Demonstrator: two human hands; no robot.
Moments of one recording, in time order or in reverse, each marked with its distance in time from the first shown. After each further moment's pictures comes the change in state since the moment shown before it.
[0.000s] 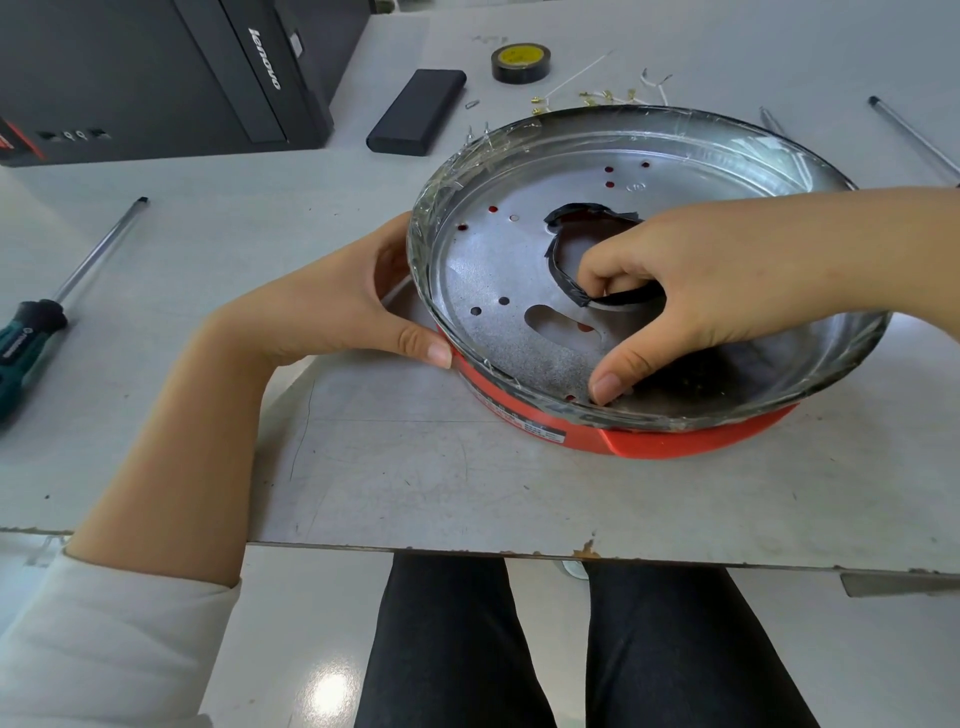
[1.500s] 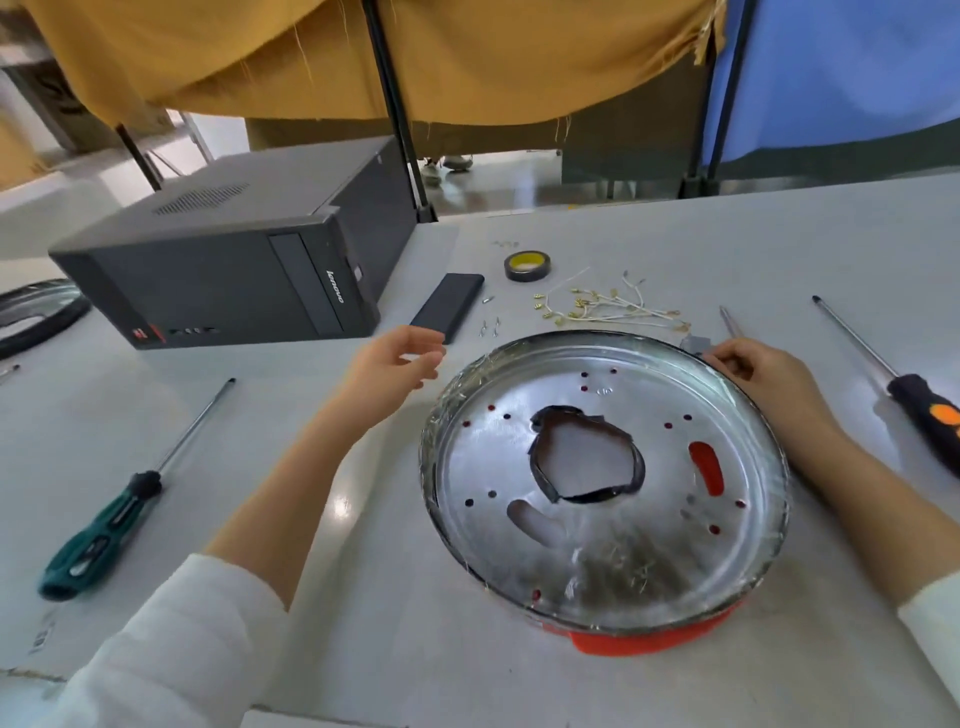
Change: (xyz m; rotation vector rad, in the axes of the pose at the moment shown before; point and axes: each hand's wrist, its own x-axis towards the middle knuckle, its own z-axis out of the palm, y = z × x) left_hand 0.075 -0.002 -0.045 0.082 0.615 -0.177; right_hand 0.008 0.151 0.005 0.451 0.975 0.400
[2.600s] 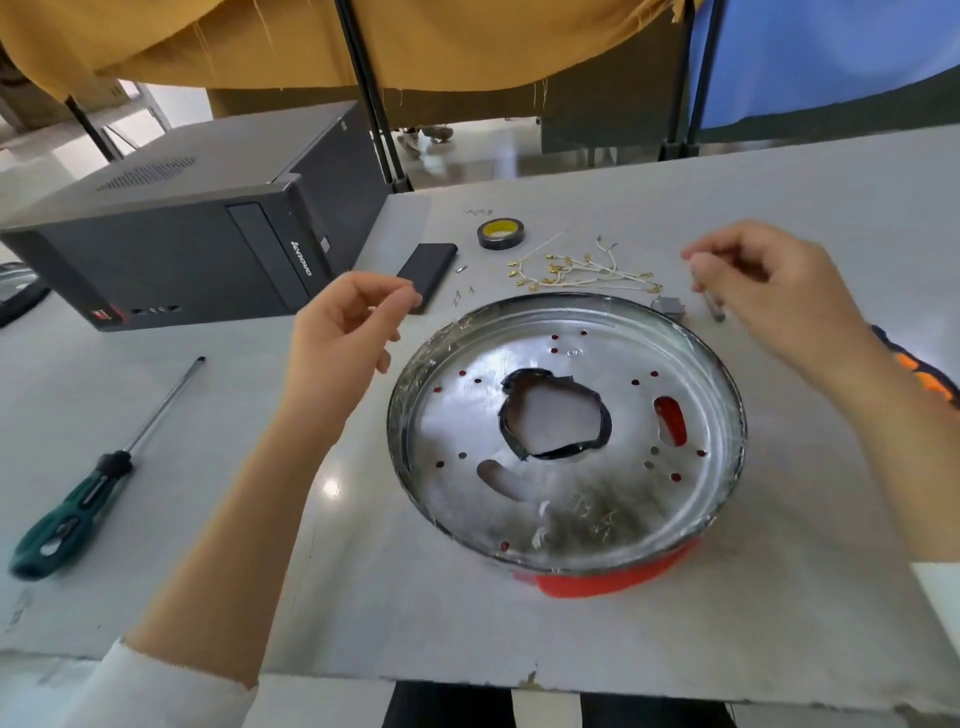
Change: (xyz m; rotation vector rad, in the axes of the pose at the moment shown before) left_hand -0.070 0.062 0.008 -0.272 0.256 0.189; right_hand -0.018 -0.056 -0.043 0.162 0.040 -0.191
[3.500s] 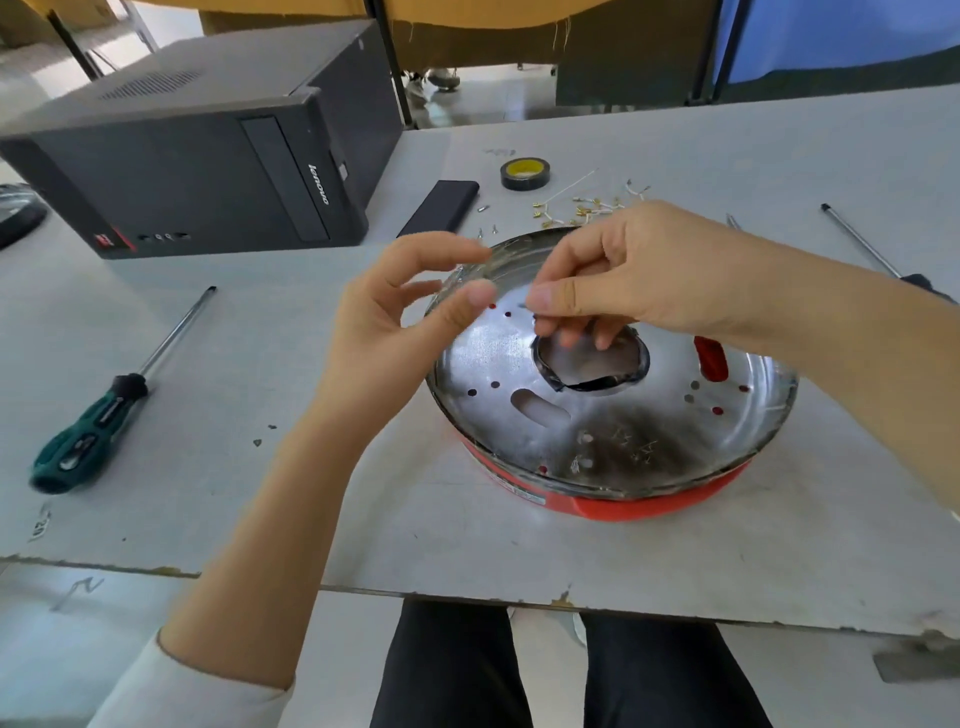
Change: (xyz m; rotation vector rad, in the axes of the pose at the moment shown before) left_hand -0.049 -0.004 -0.002 -0.072 -0.194 0.204; right_hand -0.032 -0.101 0.063 0.117 -0.740 0.058
